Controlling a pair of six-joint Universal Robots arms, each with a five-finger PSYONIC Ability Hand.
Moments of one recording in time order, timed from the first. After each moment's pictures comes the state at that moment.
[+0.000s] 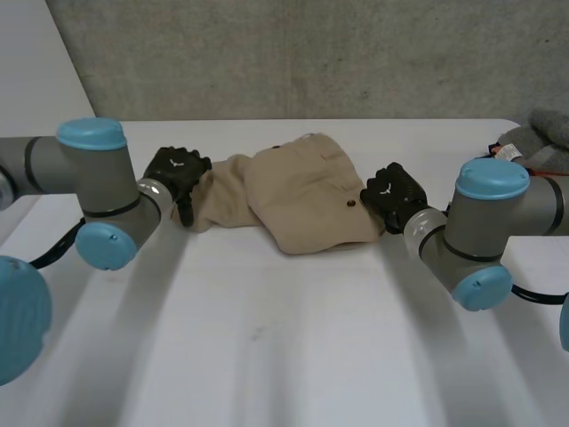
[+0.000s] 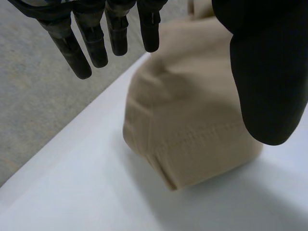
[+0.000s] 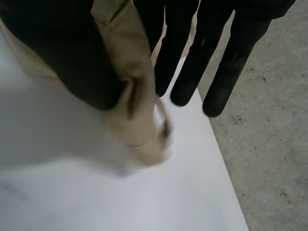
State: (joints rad) left arm 4.38 -2.52 -0.80 3.03 -1.49 3.60; right arm 1.94 -0.71 1.13 -0.20 1.34 2.25; left_hand 0.27 0.25 0.26 0.25 0.07; right_hand 1.05 1.14 1.12 1.12 0.93
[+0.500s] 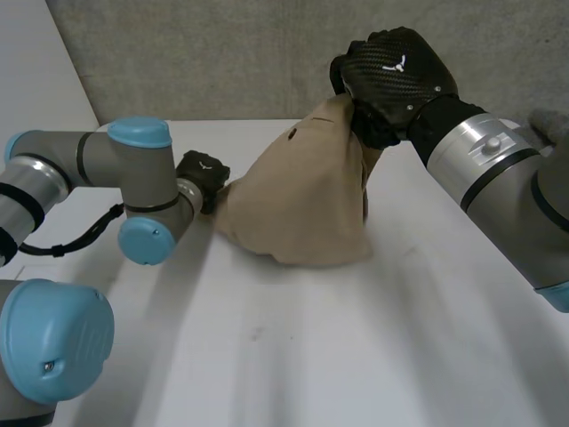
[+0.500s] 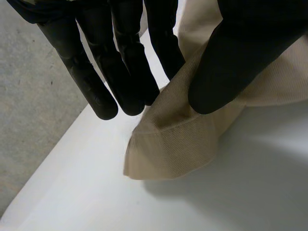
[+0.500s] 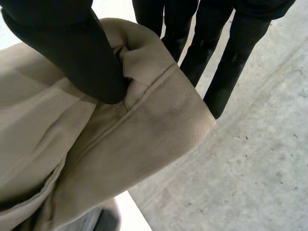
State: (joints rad) left arm 4.27 -2.70 -0.45 2.84 -1.60 3.73; right arm 2.04 -1.37 1.36 -0.17 1.24 2.79; left_hand 1.17 1.19 1.18 1.19 0.98; right_hand 1.09 1.17 1.19 1.20 1.01
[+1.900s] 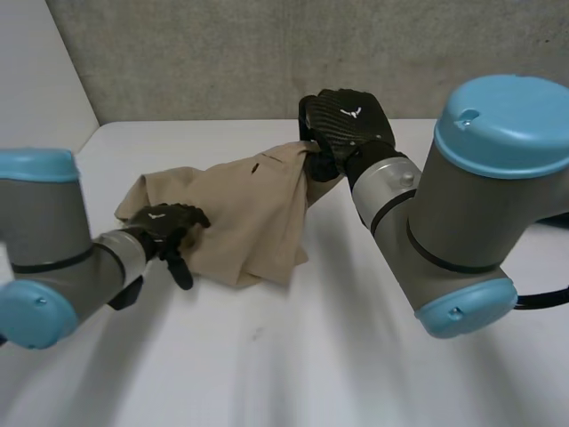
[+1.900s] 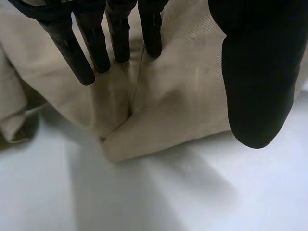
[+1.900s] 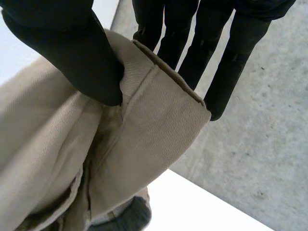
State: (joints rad) left arm 4.39 -2.06 -1.49 3.06 -1.44 3.27; right arm 2.27 -1.14 1.19 -0.09 1.62 3.10; left_hand 0.32 0.32 0.32 0.32 0.14; right_hand 1.11 1.17 1.19 1.20 1.01
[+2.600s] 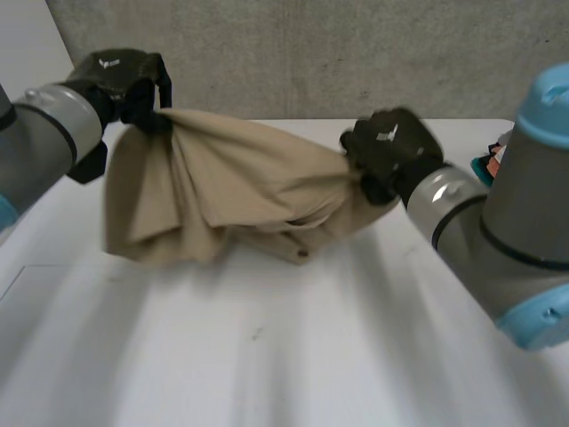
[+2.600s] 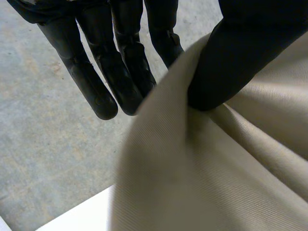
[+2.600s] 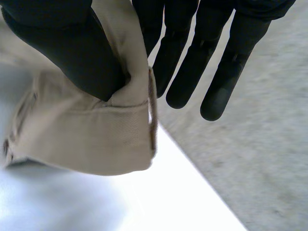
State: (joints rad) left arm 4.40 -1.93 -1.02 2.88 -1.44 3.27; right arm 2.13 -1.26 1.35 0.04 1.49 2.67; left_hand 1.17 1.19 1.19 1.20 1.00; right_hand 1.12 1.17 1.19 1.20 1.01
